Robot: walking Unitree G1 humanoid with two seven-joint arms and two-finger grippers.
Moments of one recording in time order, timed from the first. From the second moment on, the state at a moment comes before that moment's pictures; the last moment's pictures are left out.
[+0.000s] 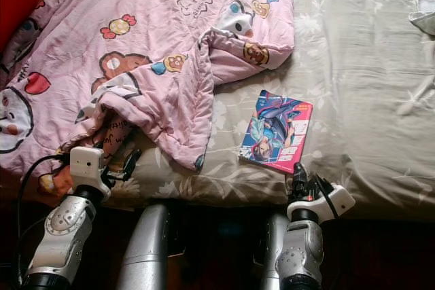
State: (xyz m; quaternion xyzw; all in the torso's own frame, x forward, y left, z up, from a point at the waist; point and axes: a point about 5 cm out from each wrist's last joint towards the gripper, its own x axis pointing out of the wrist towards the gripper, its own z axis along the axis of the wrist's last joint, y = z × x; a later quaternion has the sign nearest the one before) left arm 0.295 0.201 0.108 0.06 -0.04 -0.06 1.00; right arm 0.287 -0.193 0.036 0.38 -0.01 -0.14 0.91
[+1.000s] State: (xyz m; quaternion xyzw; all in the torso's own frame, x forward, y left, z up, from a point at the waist) left arm 0.288 0.206 0.105 0.06 -0.04 -0.05 1.00; right arm 0.334 -0.197 0.068 0.42 -0.03 -0.09 0.90
